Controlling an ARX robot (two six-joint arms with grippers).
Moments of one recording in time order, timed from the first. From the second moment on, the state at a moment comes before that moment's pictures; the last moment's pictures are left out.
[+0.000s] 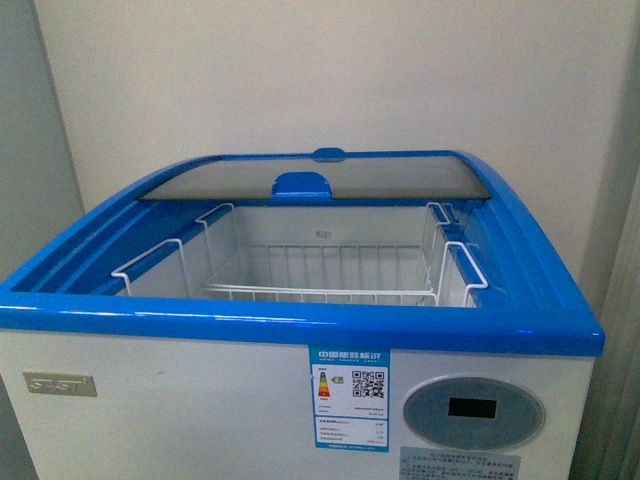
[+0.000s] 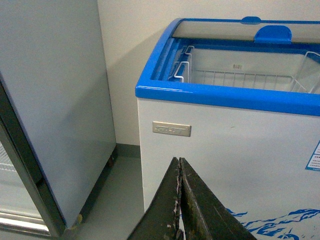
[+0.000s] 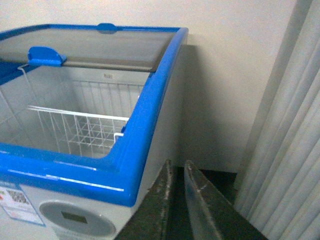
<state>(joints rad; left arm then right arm) 0.00 0.01 0.01 0.00 0.00 0.00 0.00 0.90 0.31 0.58 0.00 -0.01</state>
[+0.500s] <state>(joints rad) 0.00 0.01 0.01 0.00 0.00 0.00 0.00 0.66 0.11 0.54 0.00 -0.01</state>
